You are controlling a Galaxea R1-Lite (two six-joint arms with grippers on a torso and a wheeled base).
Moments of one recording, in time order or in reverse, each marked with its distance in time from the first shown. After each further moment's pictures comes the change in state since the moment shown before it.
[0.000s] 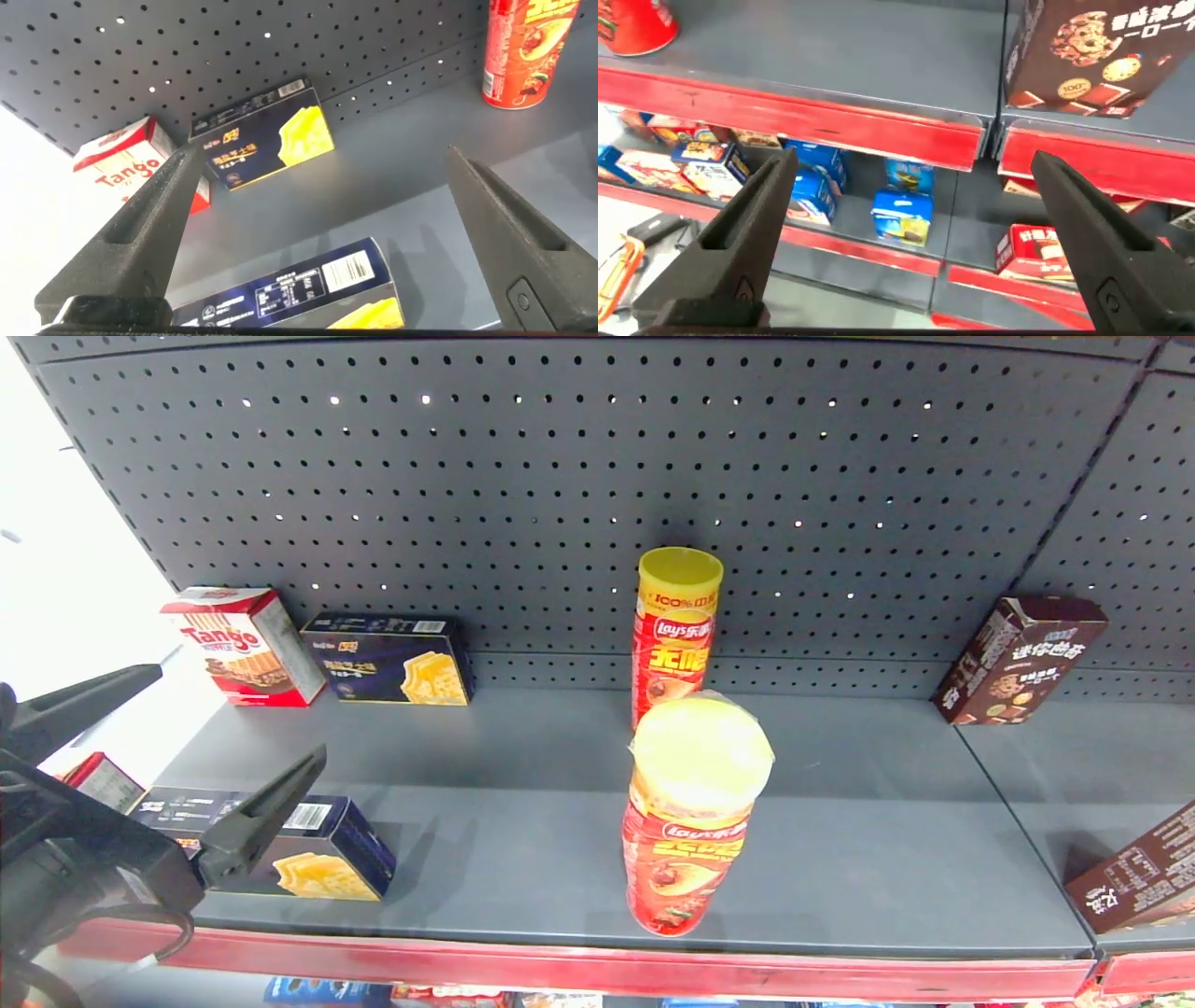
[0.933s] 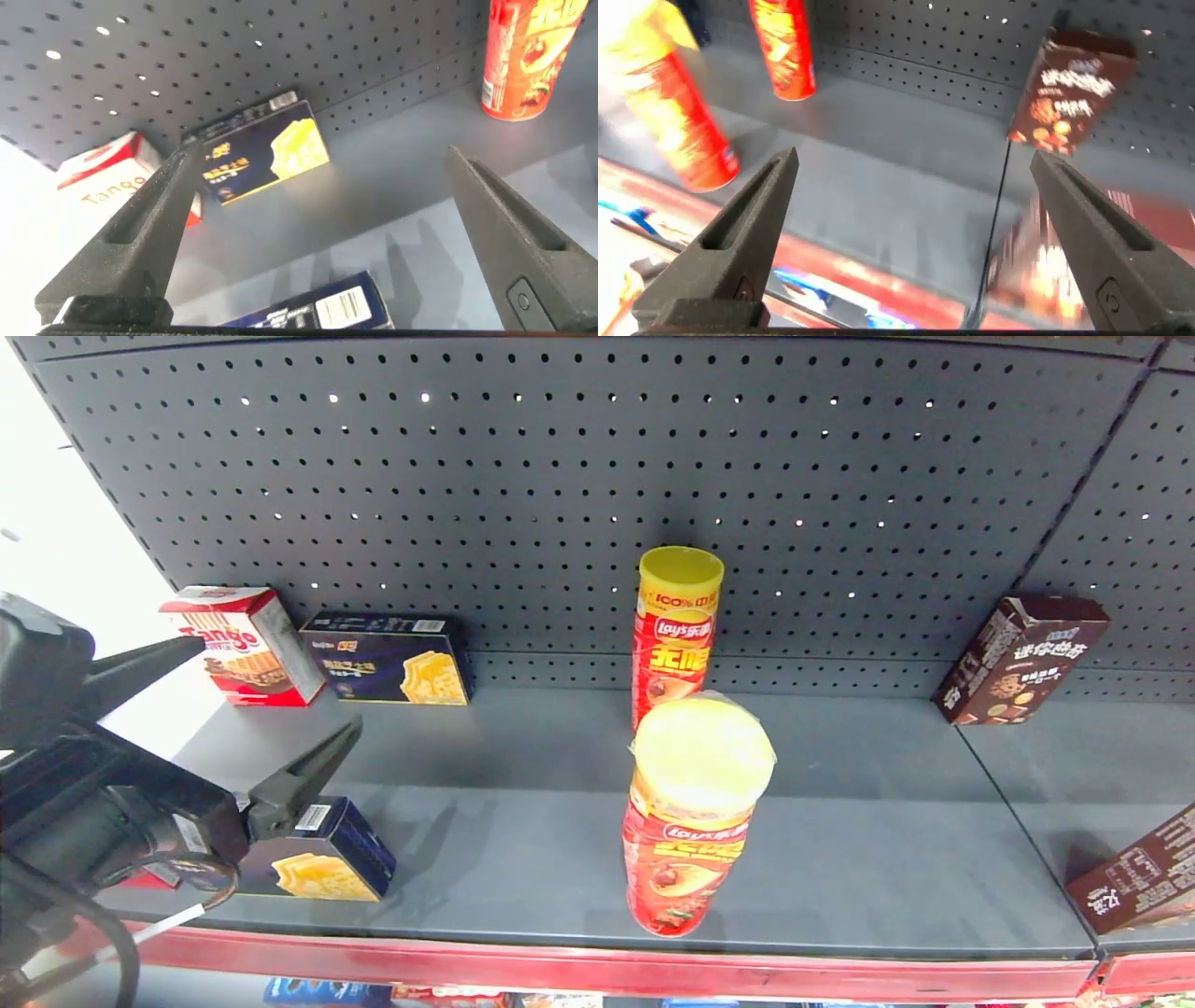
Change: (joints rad) left arm -0.001 0.082 -0.072 0.000 -0.010 -0.003; right arm 0.007 0.375 -0.392 -0.156 0.114 -0.100
